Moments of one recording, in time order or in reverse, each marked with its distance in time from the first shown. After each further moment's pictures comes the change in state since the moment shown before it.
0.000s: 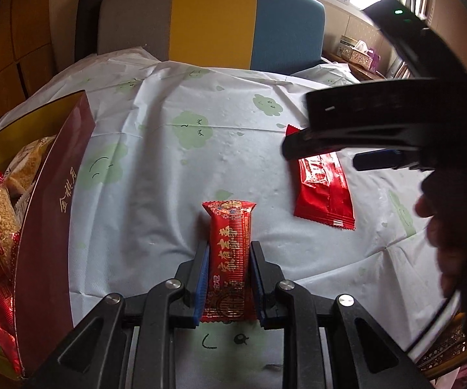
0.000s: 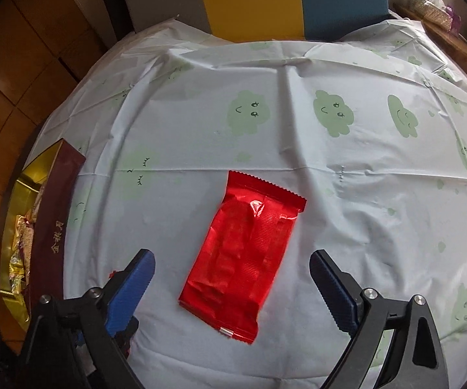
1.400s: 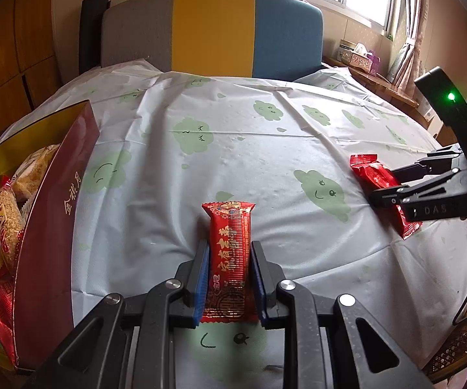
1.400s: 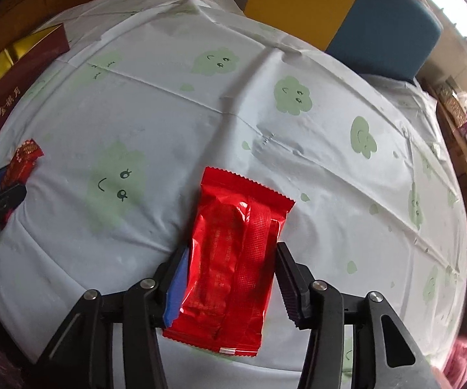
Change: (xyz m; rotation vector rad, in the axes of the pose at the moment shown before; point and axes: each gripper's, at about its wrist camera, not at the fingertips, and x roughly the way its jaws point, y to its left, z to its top) left arm -0.001 -0.010 -0.006 0.028 -0.053 0.046; right arm -0.004 -0.057 -0.044 -0.370 0.106 -0.169
